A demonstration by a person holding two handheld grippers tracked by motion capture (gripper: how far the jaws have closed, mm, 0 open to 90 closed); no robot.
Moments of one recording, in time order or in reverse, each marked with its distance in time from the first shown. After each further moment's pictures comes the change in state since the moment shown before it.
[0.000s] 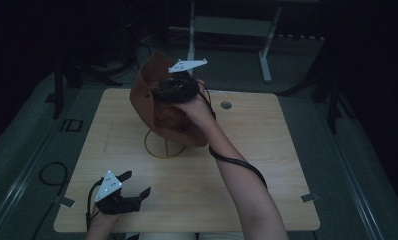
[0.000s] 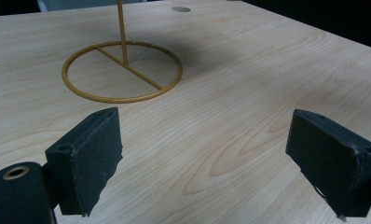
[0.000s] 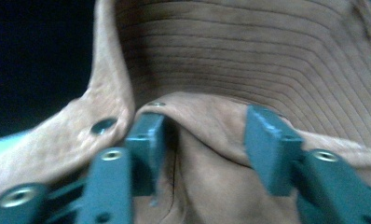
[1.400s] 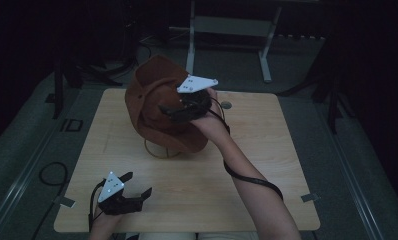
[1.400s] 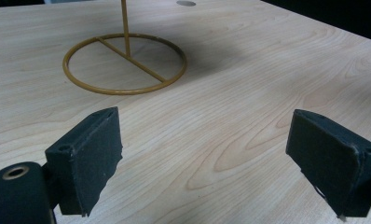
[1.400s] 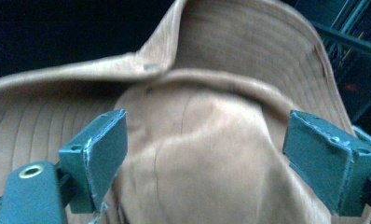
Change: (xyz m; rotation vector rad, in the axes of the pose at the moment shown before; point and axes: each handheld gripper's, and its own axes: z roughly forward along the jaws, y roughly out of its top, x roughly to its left) left arm -0.001 -0.007 0.006 0.007 0.023 -0.012; right arm 0.026 -0.025 -0.046 -0.041 -0.118 -0.181
